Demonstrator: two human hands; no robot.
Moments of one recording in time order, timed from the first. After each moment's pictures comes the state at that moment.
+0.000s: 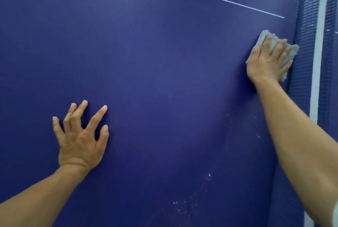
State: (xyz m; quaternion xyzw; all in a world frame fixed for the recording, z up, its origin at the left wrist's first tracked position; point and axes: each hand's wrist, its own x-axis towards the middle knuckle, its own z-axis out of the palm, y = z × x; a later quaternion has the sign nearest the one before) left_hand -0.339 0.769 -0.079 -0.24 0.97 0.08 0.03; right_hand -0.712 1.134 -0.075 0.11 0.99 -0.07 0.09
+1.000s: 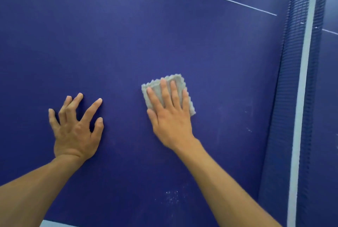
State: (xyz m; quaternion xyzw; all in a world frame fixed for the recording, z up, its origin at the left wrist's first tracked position) left_hand -0.338 0.770 -0.080 -0.24 0.97 0.08 0.03; right_hand -0.473 1.008 -0.083 -0.30 0.94 -0.11 0.11
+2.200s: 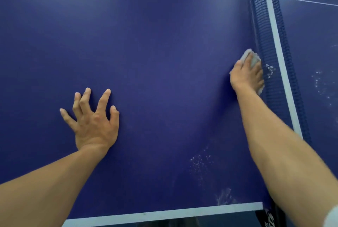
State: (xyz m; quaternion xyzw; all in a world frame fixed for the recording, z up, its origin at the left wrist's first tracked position) left_hand -0.335 0.771 -0.084 -0.23 0.97 0.10 0.02; right_hand -0.544 1.157 -0.072 0.29 0.94 -0.11 0.10
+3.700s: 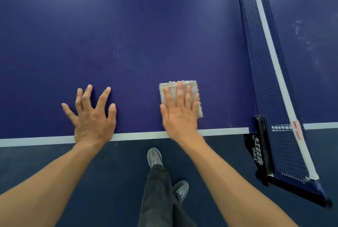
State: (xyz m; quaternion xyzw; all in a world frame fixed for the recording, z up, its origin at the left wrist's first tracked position) left_hand -0.148 0.784 -0.076 -0.17 0.98 0.13 0.05; right_hand -0.184 1.033 -0.074 -0.06 0.99 -0.05 0.15
